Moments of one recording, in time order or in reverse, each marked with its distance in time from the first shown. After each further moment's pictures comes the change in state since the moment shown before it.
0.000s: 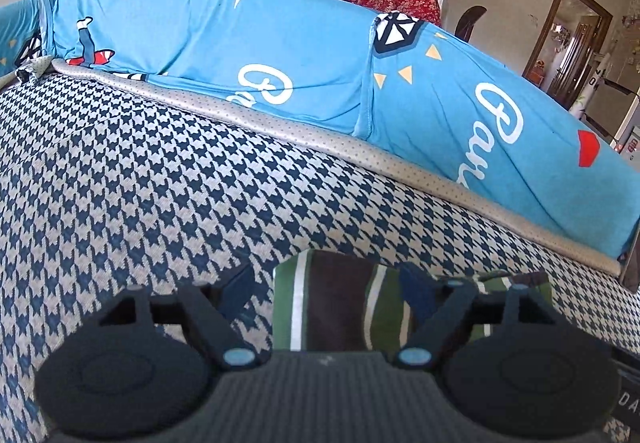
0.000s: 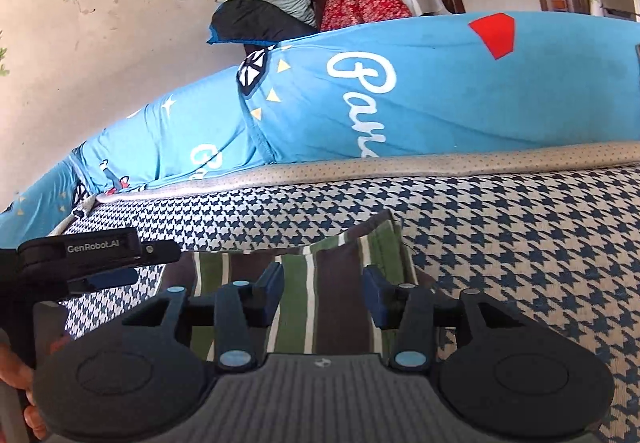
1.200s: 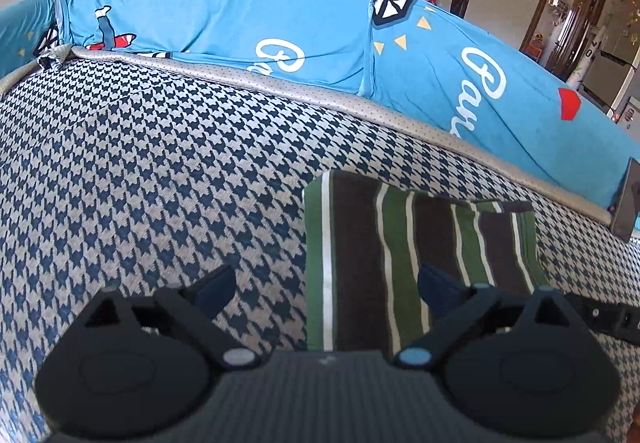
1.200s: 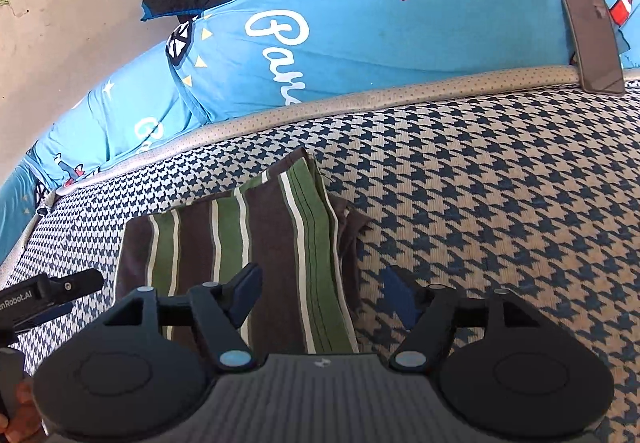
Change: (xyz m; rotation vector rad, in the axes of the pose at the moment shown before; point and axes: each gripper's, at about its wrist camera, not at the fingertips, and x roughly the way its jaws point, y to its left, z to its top) left arm -0.069 0.010 -0.045 0.043 0.069 0.012; right arm -0.048 -0.037 -0.018 0.178 0.166 -0.135
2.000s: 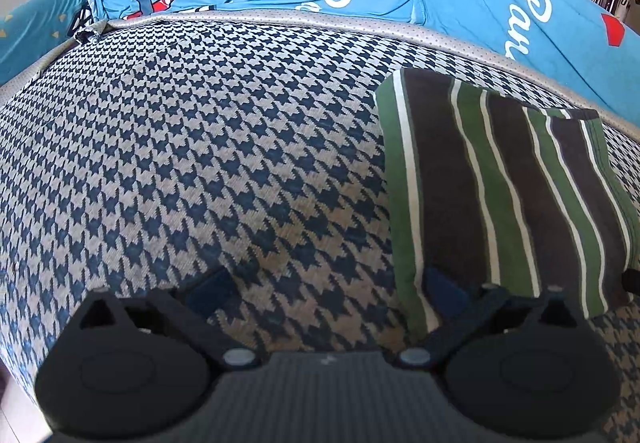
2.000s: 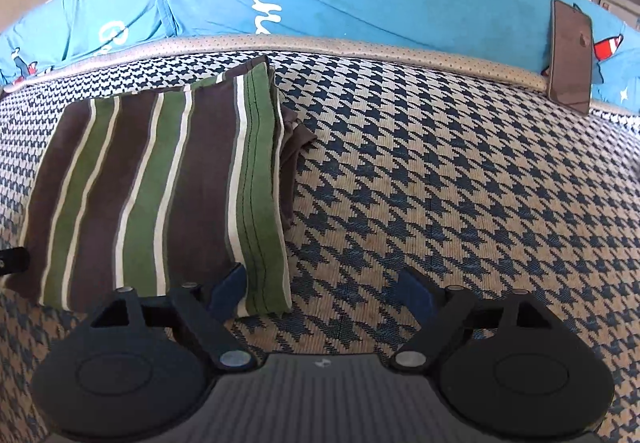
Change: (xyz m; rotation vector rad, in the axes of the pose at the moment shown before) left arm 0.019 0.016 -0.047 0.037 0.092 0.188; right arm 0.021 0.012 -0.040 -0.230 0.069 -0.263
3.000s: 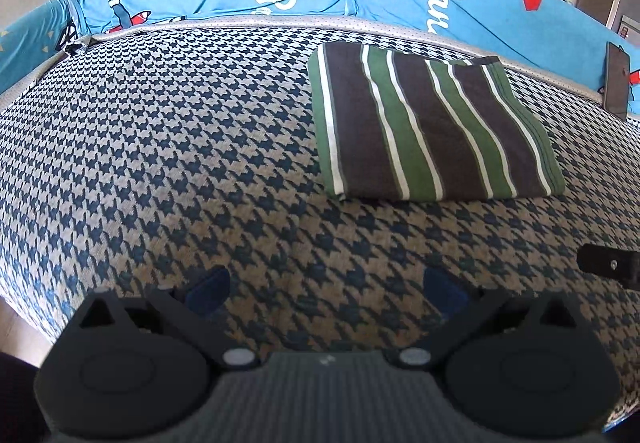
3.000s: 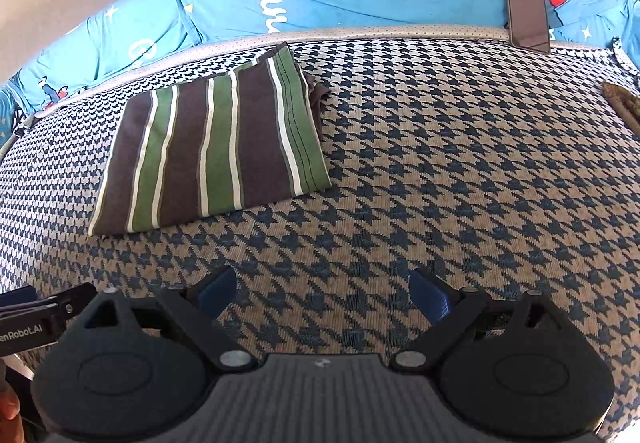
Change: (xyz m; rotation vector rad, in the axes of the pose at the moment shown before) left arm -0.077 -0.024 -0.071 0.105 -0.013 -0.086; right arm -0.091 0.002 -0.084 0.147 -0.006 0.108
